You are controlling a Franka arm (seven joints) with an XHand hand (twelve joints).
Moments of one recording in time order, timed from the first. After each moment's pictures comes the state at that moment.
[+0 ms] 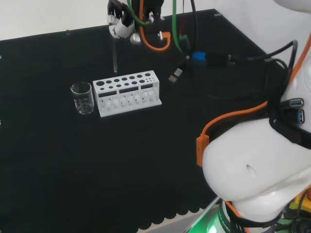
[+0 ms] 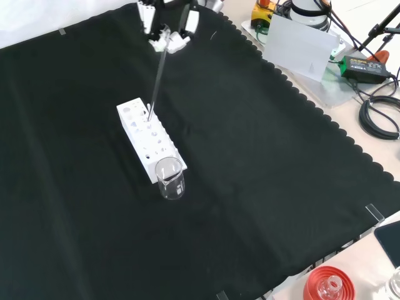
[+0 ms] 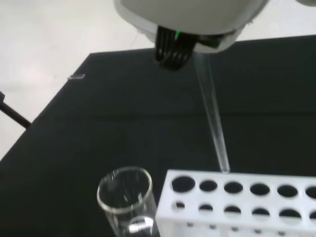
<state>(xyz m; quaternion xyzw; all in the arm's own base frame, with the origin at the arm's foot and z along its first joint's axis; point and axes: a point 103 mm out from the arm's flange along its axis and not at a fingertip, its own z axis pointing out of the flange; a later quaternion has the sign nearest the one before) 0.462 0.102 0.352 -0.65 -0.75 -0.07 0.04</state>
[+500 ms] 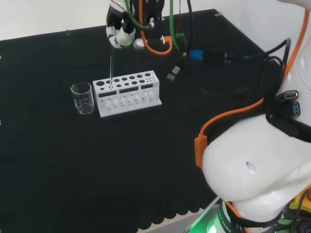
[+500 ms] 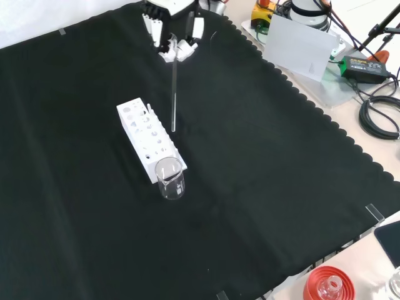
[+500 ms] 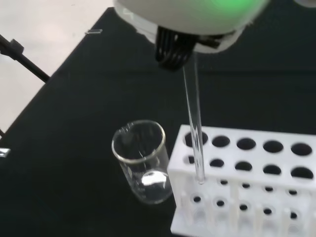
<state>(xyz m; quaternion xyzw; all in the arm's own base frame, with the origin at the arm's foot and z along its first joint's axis) 0.467 0.106 0.341 -0.62 -0.78 -0.03 0.08</state>
